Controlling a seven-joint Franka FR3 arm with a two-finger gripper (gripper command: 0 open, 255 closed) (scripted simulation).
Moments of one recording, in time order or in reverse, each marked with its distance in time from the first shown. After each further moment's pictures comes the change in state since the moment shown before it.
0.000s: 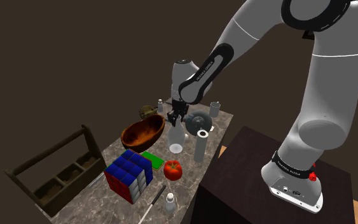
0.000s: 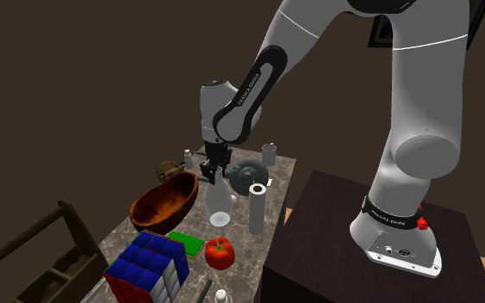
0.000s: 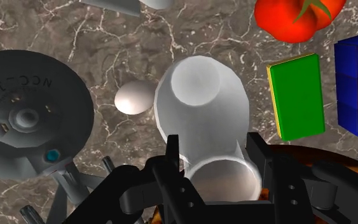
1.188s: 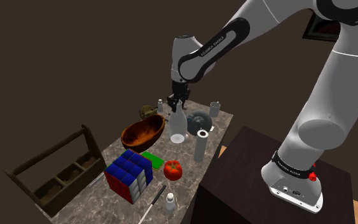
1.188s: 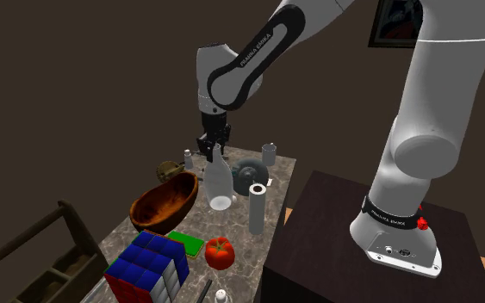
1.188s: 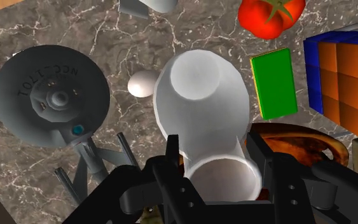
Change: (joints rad) arm -0.014 -0.199 0.025 0.031 0.069 -0.227 -0.050
